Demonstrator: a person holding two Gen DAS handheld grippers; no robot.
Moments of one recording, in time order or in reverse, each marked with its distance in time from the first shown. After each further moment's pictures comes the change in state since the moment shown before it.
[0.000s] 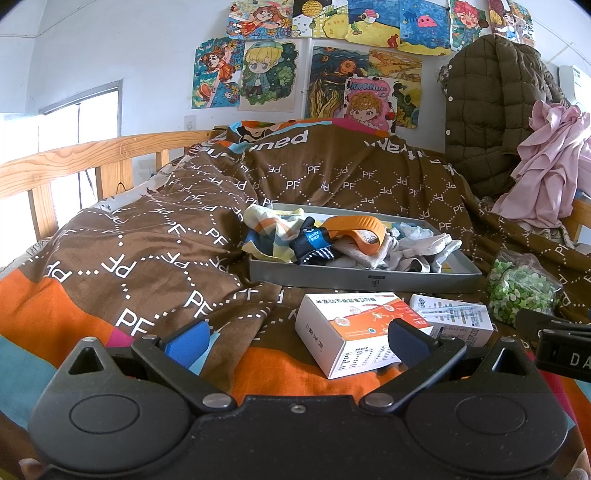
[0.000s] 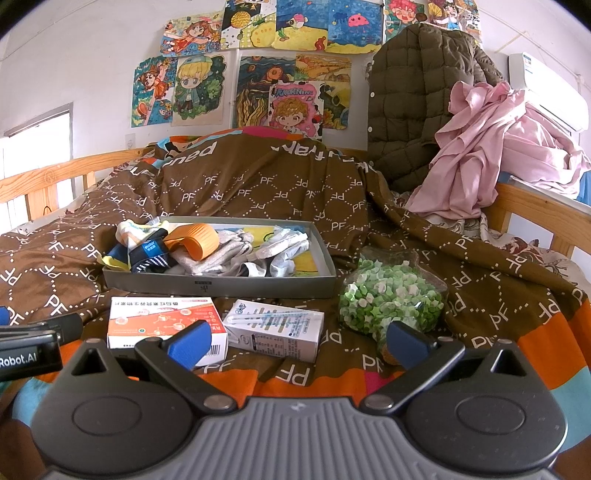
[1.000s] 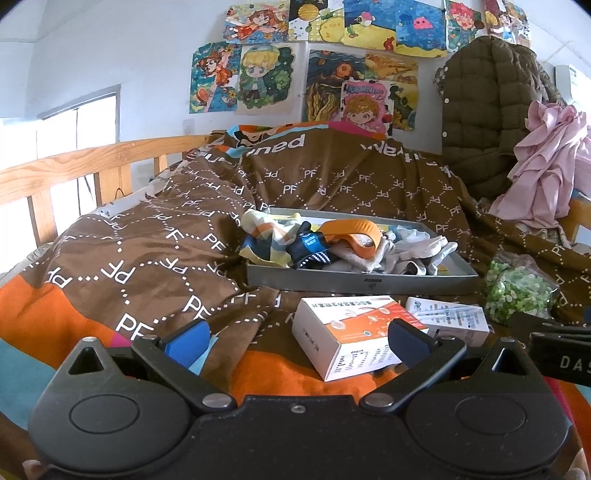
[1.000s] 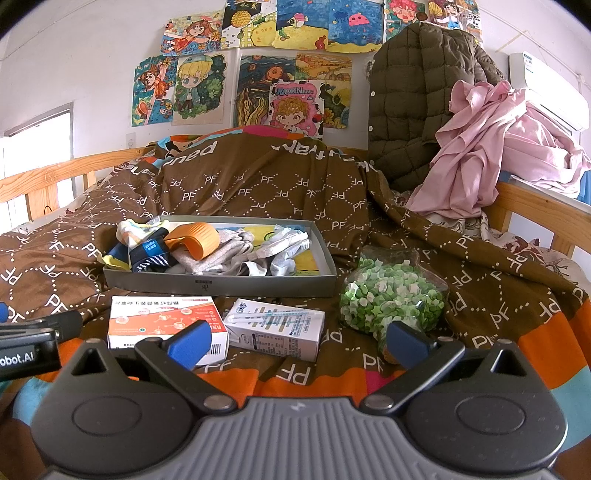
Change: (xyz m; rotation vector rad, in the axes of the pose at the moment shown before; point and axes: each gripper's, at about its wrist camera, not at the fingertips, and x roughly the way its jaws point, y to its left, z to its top) left arm -0.009 -0.002 0.002 0.013 -0.011 -0.012; right arm 0.000 0.000 0.001 0.001 0.002 0.001
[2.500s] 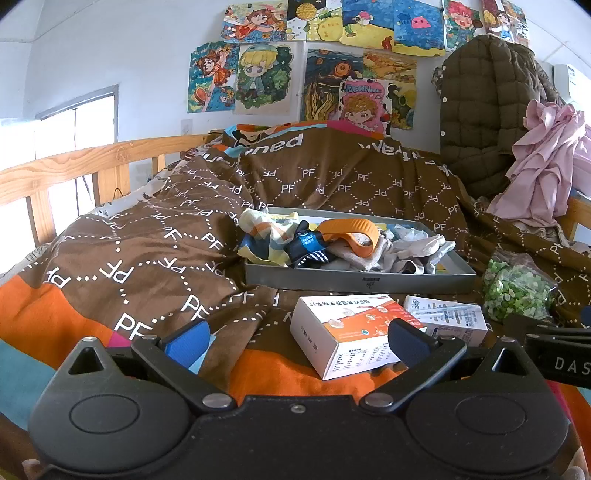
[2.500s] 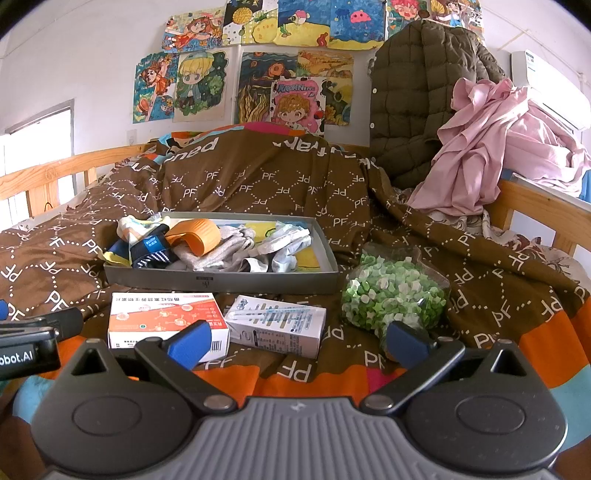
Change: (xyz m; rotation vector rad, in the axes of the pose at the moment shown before) left arm 0.000 0.001 0.003 0.007 0.011 -0.003; right arm 0.000 0.000 0.001 0.000 0.005 0.000
